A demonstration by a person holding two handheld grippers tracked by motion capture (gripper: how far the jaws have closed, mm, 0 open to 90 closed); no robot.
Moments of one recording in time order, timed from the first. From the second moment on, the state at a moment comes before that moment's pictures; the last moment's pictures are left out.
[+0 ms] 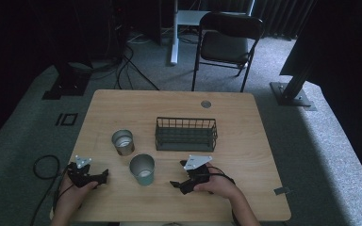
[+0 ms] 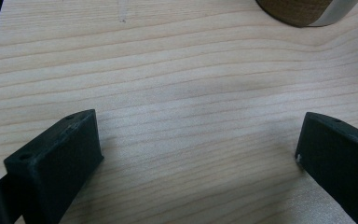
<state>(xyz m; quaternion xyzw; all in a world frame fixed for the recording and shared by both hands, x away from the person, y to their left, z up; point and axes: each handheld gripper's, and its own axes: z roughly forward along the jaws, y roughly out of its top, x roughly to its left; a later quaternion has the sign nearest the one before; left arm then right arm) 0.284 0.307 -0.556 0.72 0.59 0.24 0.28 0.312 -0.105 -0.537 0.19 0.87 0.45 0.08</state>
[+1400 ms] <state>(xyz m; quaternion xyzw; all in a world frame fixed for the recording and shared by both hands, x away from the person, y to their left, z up) 0.284 0.307 -0.556 0.72 0.59 0.24 0.28 0.310 -0.028 -0.532 0.12 0.85 0.50 0.06</state>
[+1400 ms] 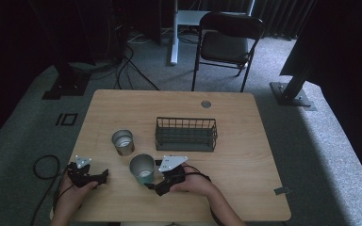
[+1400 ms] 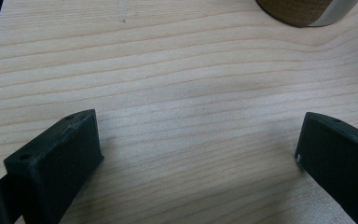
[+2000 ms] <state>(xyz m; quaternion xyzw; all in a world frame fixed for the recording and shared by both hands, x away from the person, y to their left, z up) 0.284 0.307 -0.556 0.72 0.59 0.24 0.28 0.315 -0.012 -0.524 0.13 0.83 0.54 0.06</state>
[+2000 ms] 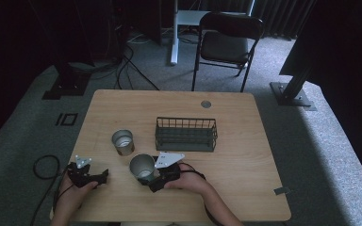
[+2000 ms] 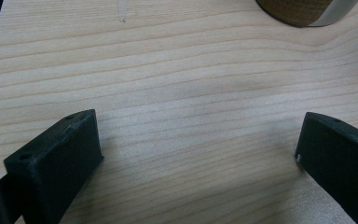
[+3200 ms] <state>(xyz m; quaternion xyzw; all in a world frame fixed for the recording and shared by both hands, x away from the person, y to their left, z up) 0.284 0.307 -0.556 0.72 0.59 0.24 0.28 0.327 -0.001 -0.473 0.15 0.80 0.58 0.07</state>
